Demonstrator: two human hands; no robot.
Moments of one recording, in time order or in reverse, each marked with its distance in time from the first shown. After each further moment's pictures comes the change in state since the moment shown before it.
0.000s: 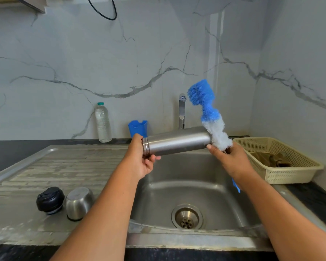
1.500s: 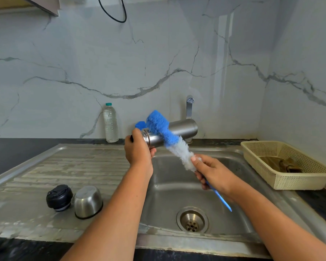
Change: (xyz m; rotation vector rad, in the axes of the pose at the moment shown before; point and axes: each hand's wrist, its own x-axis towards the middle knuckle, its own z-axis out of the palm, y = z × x) left_hand -0.008 -0.003 0.007 -0.202 0.327 0.520; right_hand -0.030 -0.015 0.046 -0.024 -0.495 0.166
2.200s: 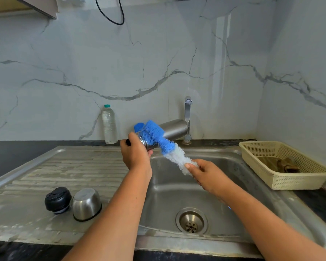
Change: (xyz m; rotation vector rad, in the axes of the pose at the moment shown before) left_hand -0.005 0.000 0.001 0.026 0.082 0.046; right_hand 0.005 0.007 0.007 -0.286 0.095 0.020
